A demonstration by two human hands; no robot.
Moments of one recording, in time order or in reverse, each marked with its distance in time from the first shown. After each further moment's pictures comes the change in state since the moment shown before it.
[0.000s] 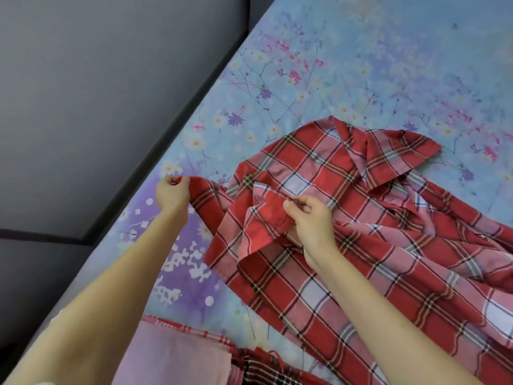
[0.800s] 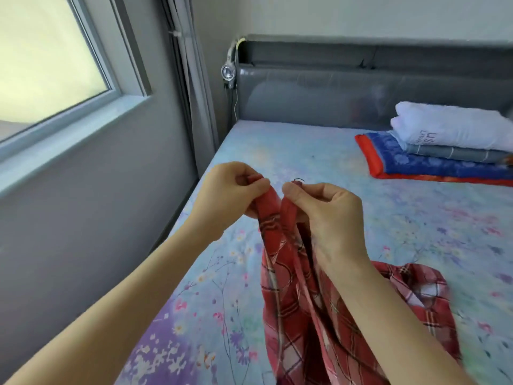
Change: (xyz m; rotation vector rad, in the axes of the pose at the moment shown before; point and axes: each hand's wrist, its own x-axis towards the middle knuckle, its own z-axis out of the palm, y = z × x) left_hand -0.412 0.293 -0.098 0.075 -0.771 0.935; right_hand -0.243 -0.271 -0.180 0.353 0.237 -0.564
